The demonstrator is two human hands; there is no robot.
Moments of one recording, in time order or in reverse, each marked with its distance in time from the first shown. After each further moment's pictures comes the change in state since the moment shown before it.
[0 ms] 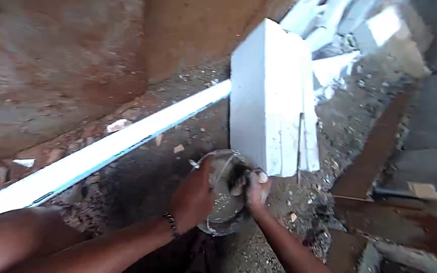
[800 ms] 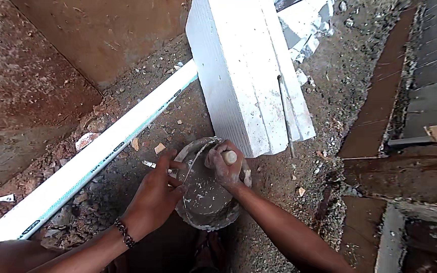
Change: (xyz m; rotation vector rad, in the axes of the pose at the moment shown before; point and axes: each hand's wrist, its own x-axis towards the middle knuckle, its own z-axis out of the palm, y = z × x) left_hand 0.013 -0.004 0.008 0.006 0.061 -0.097; right_hand 0.025 0.002 0.031 0.169 -0.165 -0.314
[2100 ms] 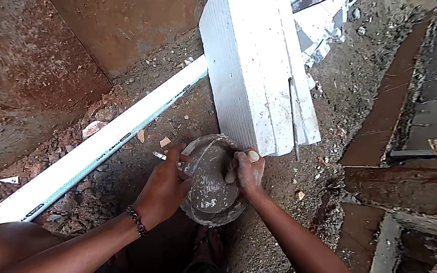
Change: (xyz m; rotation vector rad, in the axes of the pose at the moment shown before) left_hand -0.001 0.001 -0.002 0.041 -0.014 -0.002; right_hand -0.008 -0.026 -0.028 -0.225 0.304 0.519
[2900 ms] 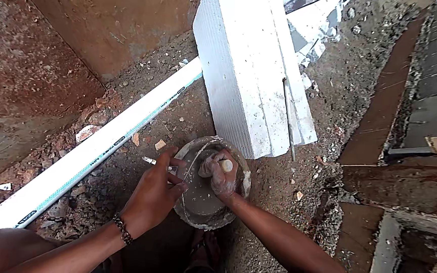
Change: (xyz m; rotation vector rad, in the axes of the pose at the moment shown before) left_hand 0.000 -0.001 0.002 -0.034 0.021 -0.010; right_hand -0.020 0.030 0.039 0.353 -0.327 -0.390
